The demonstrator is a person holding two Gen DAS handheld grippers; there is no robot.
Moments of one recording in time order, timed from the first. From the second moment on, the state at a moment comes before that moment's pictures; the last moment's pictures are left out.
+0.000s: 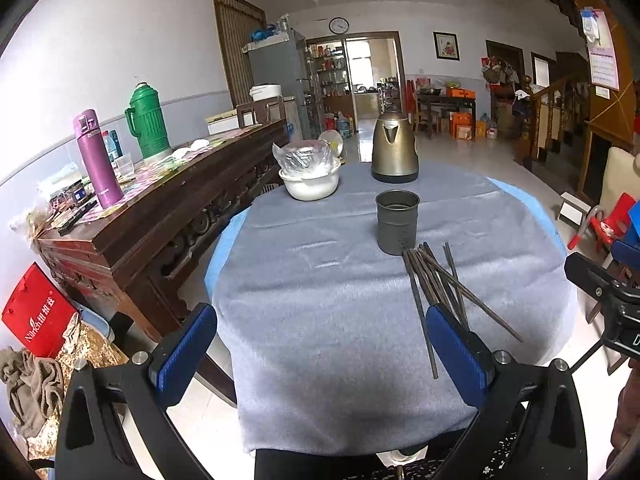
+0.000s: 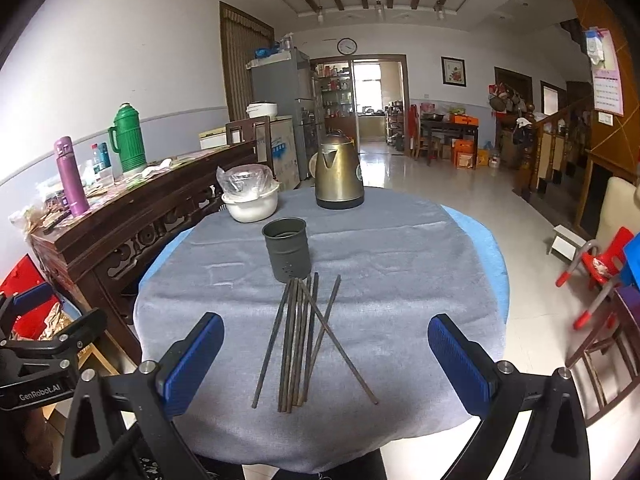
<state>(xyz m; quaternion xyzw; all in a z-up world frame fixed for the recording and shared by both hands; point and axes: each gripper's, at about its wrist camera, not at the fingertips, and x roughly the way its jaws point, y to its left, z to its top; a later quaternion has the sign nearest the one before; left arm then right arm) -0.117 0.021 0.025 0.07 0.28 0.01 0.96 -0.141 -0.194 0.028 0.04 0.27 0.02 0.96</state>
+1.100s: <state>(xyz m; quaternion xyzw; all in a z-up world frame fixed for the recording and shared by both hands) -0.123 0.005 0.019 0.11 0.30 0.00 0.95 -0.162 -0.192 0.013 0.04 0.27 0.02 0.96</state>
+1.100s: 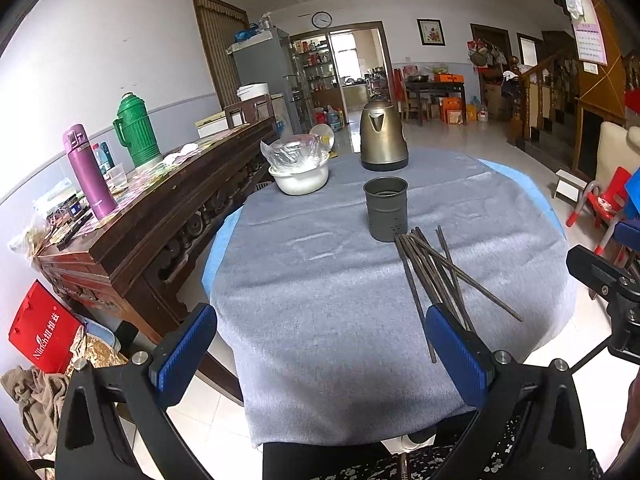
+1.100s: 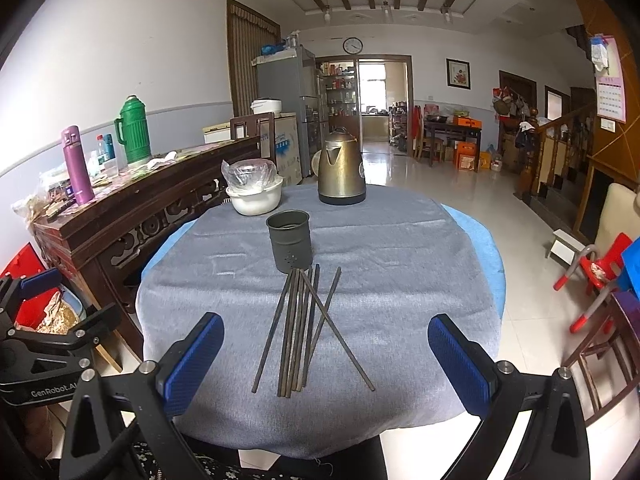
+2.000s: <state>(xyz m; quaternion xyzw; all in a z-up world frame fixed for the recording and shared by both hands) -0.118 0.011 0.015 0.10 0.31 0.00 0.95 -0.162 -0.189 0.007 0.05 0.28 0.03 0.96</state>
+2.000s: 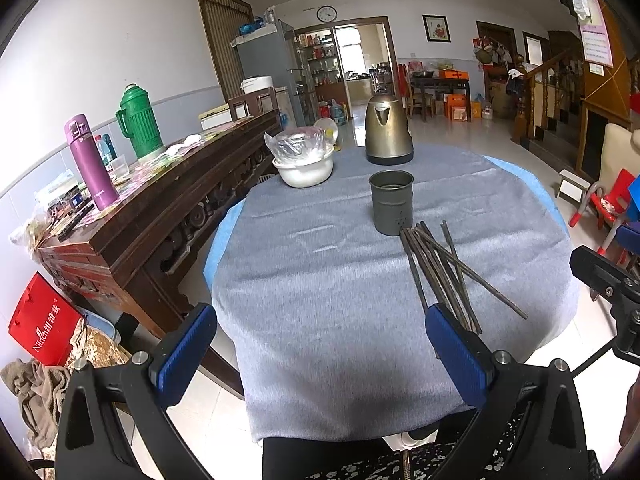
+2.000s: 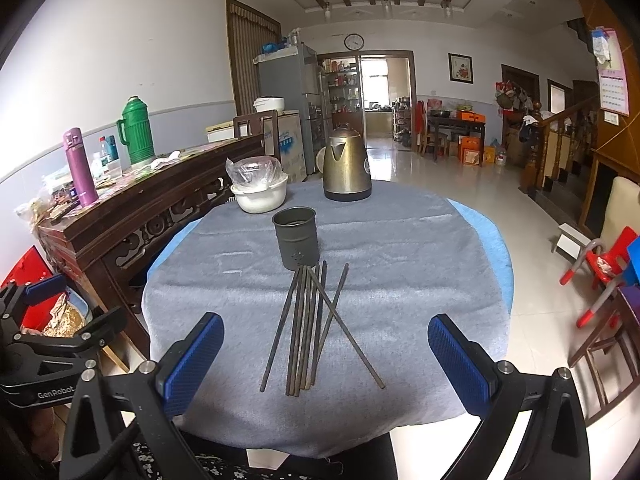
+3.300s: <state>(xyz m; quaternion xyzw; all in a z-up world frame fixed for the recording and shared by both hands) -0.035 0.002 -0.041 0.10 0.42 -0.02 0.90 -0.040 -0.194 -0.025 0.08 0.37 0.08 0.92</state>
